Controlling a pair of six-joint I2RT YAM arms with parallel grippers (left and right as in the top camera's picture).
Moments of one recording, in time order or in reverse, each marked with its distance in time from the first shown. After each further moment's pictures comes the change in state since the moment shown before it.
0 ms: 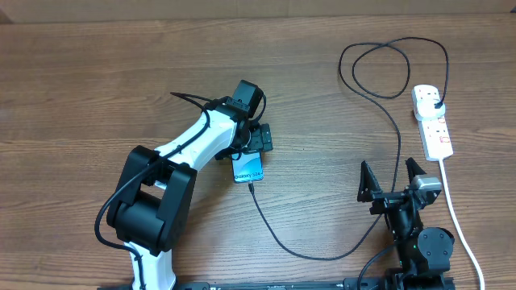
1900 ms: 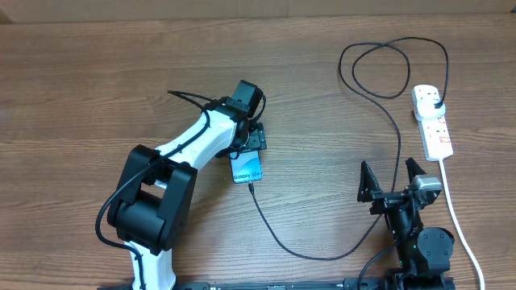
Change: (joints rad) left arm 0.000 0.004 -0.005 0.010 -0.072 -0.008; right arm 0.000 0.000 0.000 0.000 0.000 -0.002
